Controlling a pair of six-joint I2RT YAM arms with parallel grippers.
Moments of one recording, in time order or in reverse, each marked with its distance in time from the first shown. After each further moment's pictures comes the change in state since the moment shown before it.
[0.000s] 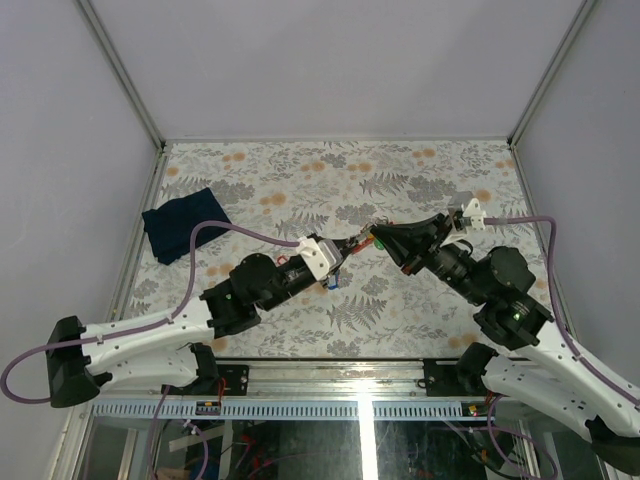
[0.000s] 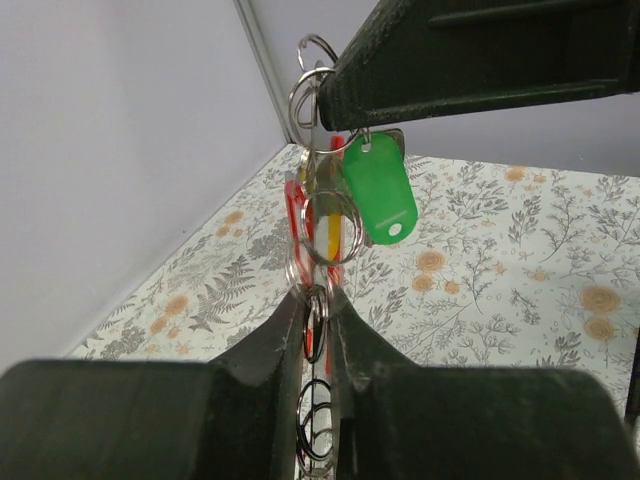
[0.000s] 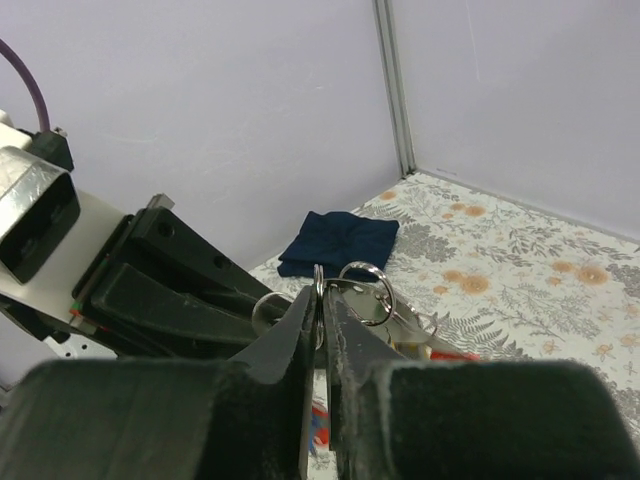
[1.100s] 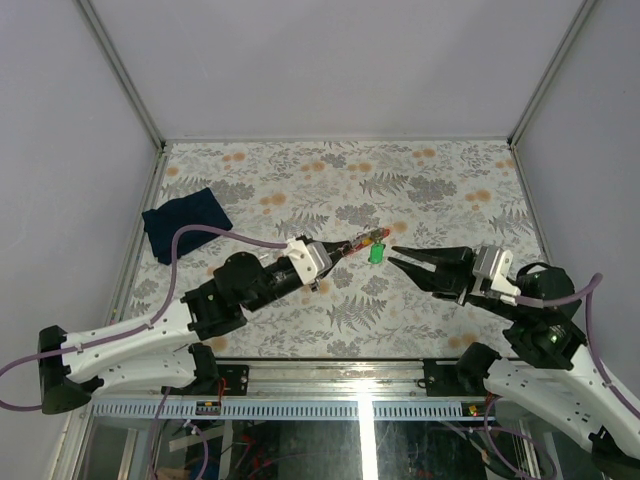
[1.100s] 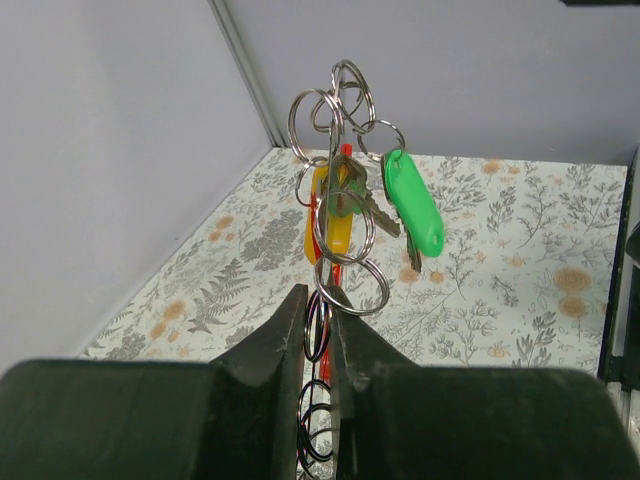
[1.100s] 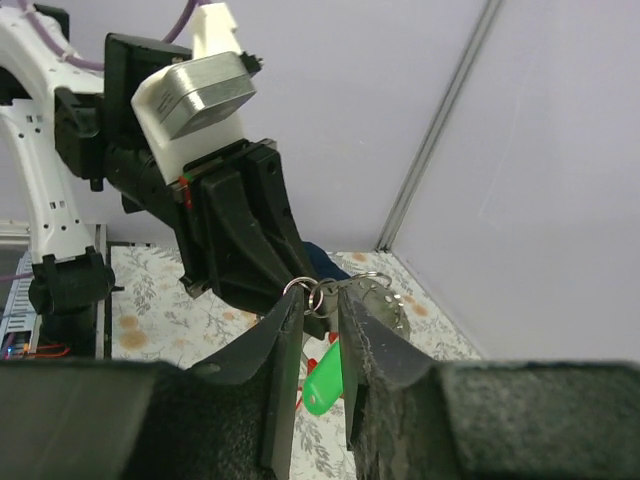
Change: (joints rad) left arm -0.001 -0.097 0.040 -0.161 0.053 0.013; right arm -0.007 -0.166 0.036 -0.107 -0.303 -0.452
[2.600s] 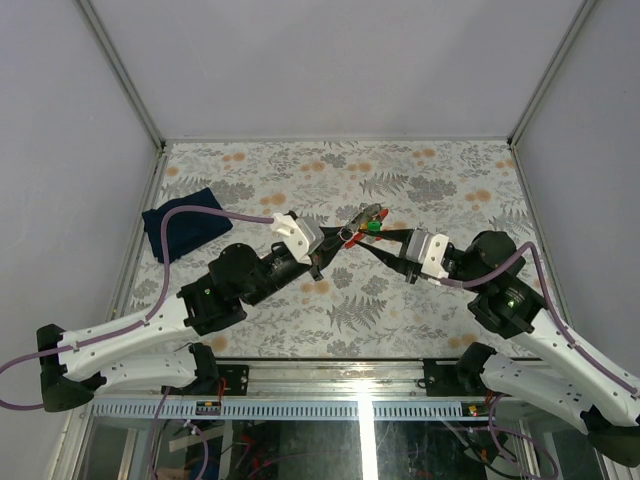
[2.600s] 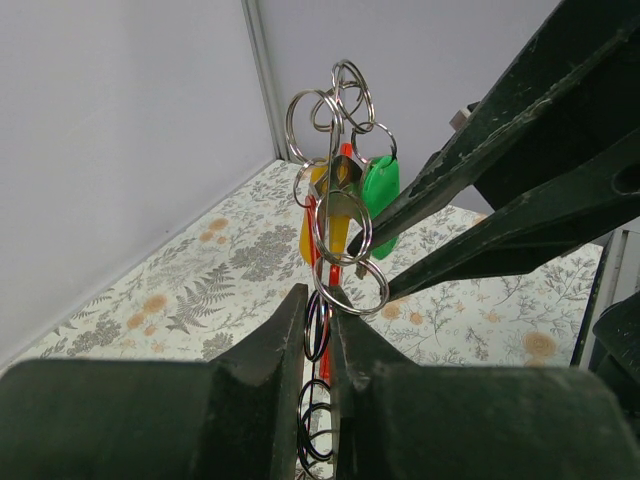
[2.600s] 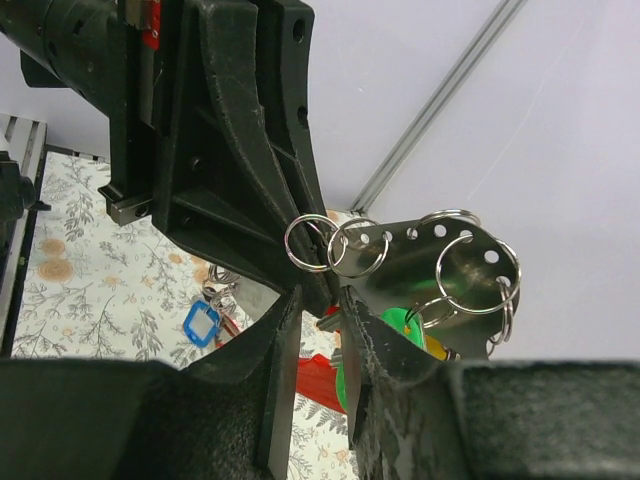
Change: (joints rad) left arm 0.000 0.031 0.118 -0.035 -0.099 -0.172; right arm 0.000 0.258 0.058 0.035 -0.067 -0.281
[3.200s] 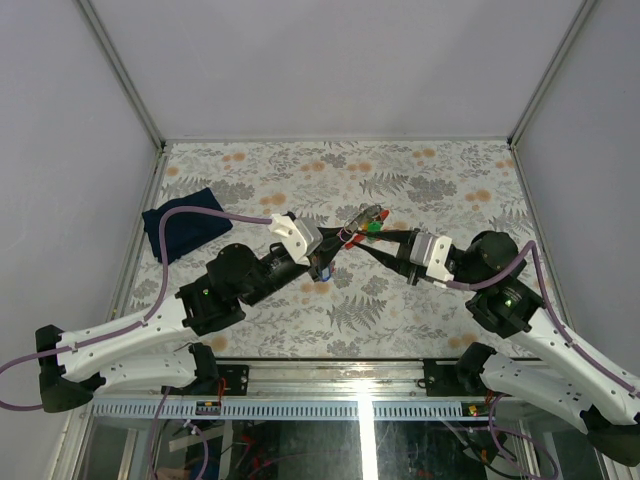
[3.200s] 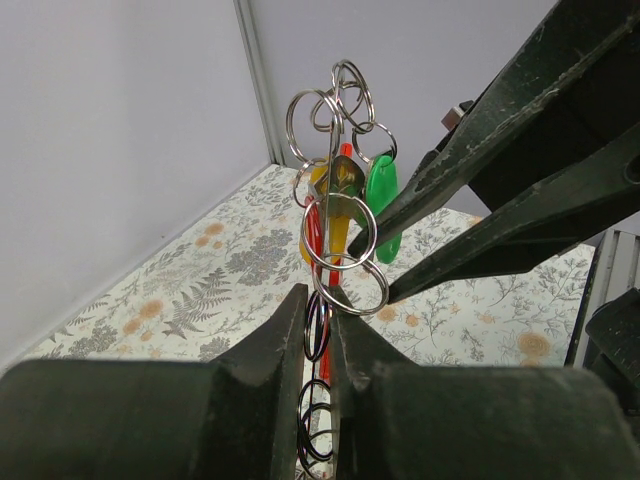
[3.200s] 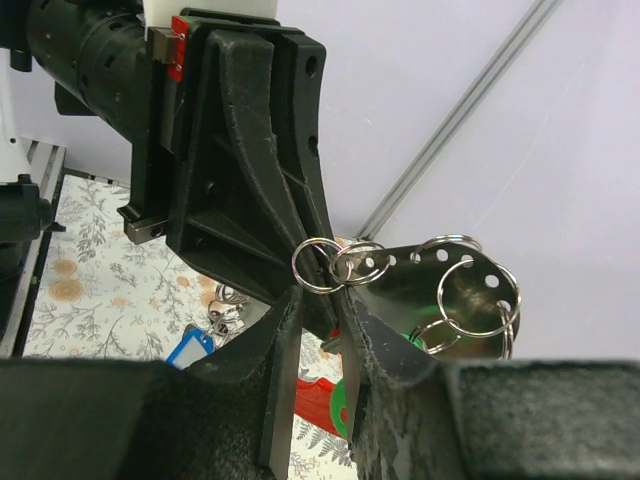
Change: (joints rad) left arm 0.000 -0.008 0.000 0.000 0.016 0.001; right arm 0.000 0.010 -0.012 0.074 -0.042 0.022
